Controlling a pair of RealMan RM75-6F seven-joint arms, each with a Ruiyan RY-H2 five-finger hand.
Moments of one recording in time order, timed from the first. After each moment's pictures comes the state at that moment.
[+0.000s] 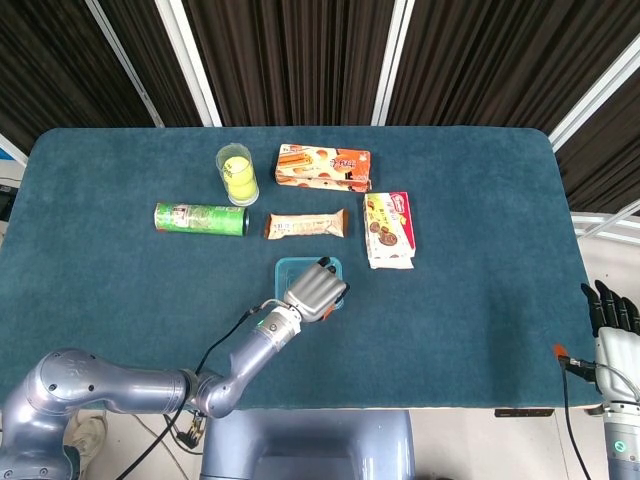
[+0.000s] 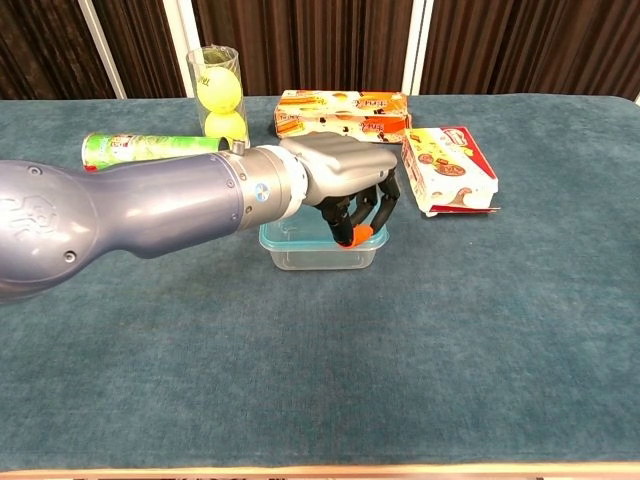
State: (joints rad) left arm -1.21 -1.79 -0.16 -1.40 0.75 0.87 0.69; right arm 0.05 -1.14 0.14 -1.68 -1.31 1.47 -0.06
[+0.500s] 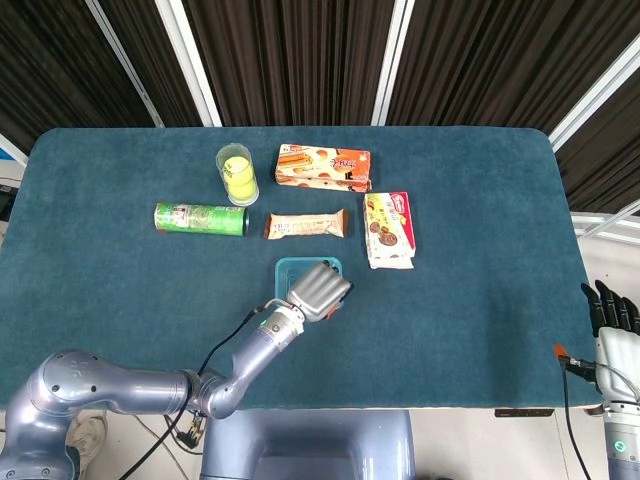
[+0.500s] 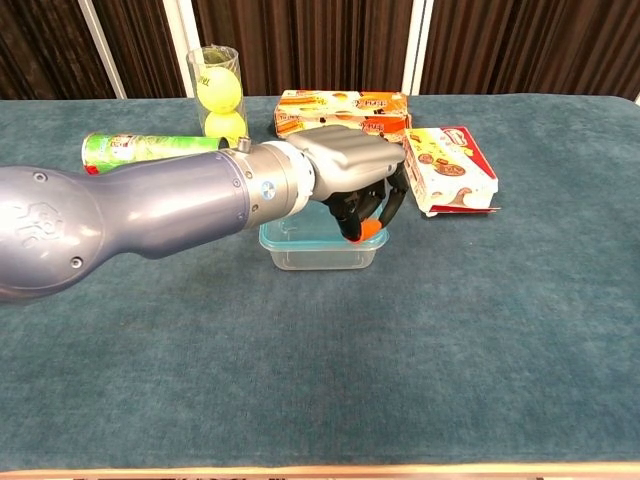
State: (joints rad) left arm -1.21 -1.80 -0.17 -1.40 0.80 0.88 0.68; right arm 0.05 -1.14 0.14 -1.68 -1.31 1.47 -0.06
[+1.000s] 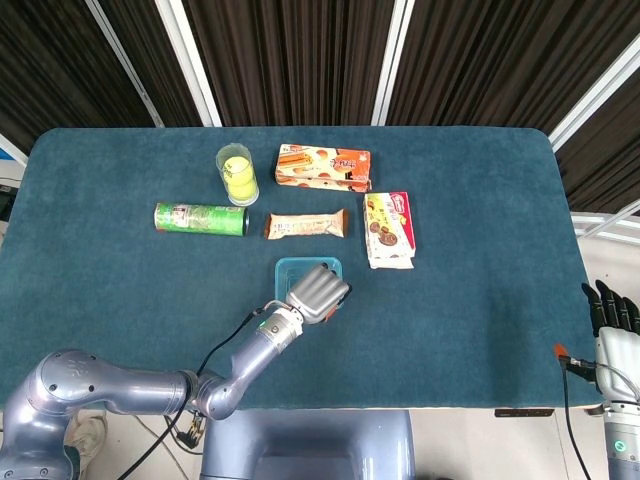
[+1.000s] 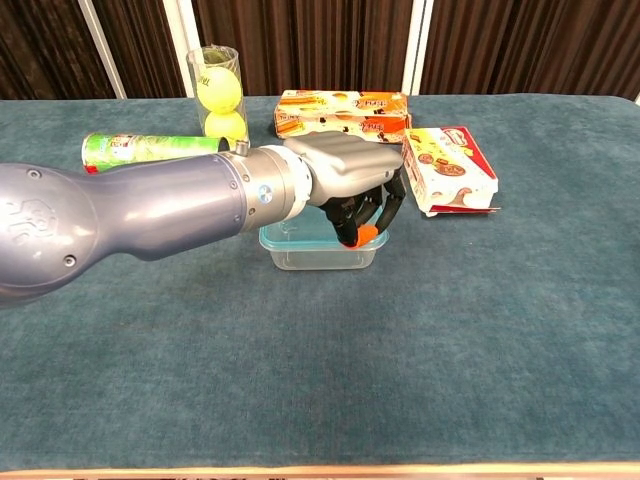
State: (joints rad) left arm -1.21 -1.79 -0.17 -1.41 0.77 0.87 0.70; right arm 0.05 -1.14 0.14 -1.68 -1.31 1.47 -0.07
